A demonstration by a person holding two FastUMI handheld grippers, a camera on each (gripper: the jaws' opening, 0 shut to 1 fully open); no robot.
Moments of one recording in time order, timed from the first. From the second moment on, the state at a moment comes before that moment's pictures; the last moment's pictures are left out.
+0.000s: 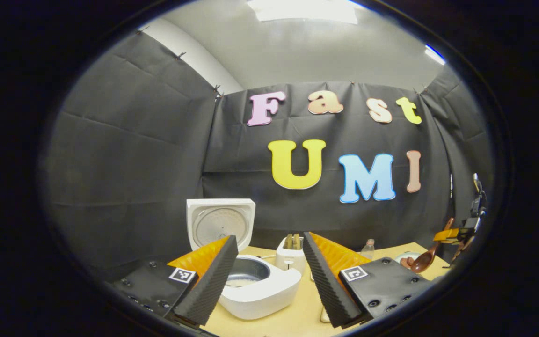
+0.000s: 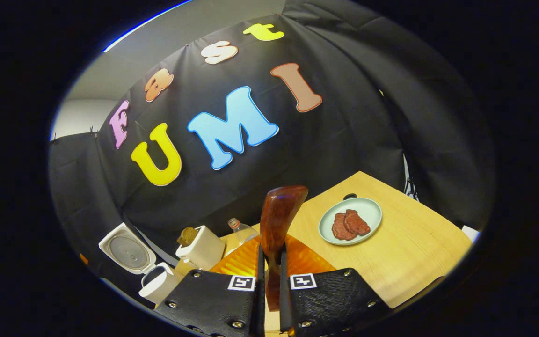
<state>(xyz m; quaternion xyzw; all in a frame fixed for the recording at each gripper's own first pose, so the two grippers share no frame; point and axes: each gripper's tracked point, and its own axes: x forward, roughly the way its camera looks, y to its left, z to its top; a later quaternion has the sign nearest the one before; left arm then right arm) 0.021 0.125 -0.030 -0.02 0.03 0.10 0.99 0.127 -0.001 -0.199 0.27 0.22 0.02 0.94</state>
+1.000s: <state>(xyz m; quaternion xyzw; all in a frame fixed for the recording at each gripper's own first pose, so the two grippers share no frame) 0.025 0.124 -0.038 -0.01 0.04 0.10 0.99 0.098 -0.033 -0.234 0.25 0.25 -0.01 0.94</state>
